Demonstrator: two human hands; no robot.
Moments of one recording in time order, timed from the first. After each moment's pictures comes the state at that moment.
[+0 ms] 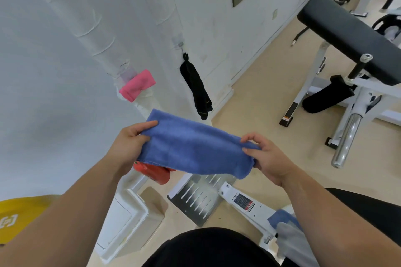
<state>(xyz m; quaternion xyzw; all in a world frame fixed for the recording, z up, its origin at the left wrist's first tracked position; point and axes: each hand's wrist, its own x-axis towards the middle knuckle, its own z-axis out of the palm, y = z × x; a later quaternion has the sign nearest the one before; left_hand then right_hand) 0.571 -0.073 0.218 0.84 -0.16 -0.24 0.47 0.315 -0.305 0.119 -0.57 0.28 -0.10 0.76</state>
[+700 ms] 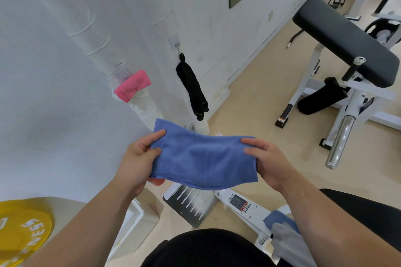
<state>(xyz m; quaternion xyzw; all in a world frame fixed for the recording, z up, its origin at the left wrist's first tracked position) 0.515 -0.076 0.208 0.78 -0.13 -0.28 0.54 0.311 -0.305 0.117 -0.44 0.37 -0.14 0.80</state>
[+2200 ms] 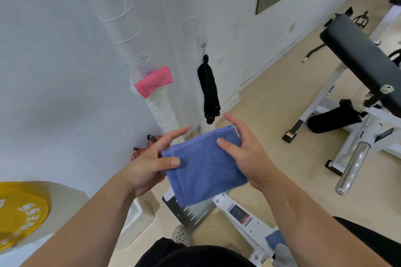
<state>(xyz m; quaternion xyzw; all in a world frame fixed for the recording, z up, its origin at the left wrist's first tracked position) 0.565 -0.050 0.218 0.60 -0.21 -0.51 0.58 0.414 -0.246 0.203 -0.65 0.22 -0.15 0.71</state>
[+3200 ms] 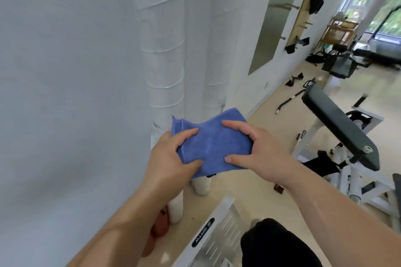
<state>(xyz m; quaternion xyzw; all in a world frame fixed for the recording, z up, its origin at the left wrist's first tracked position) 0.766 -0.040 0.295 0.76 -0.36 -0.11 0.53 0.624 -0.219 0.324 -0.87 0.21 -0.15 0.42</state>
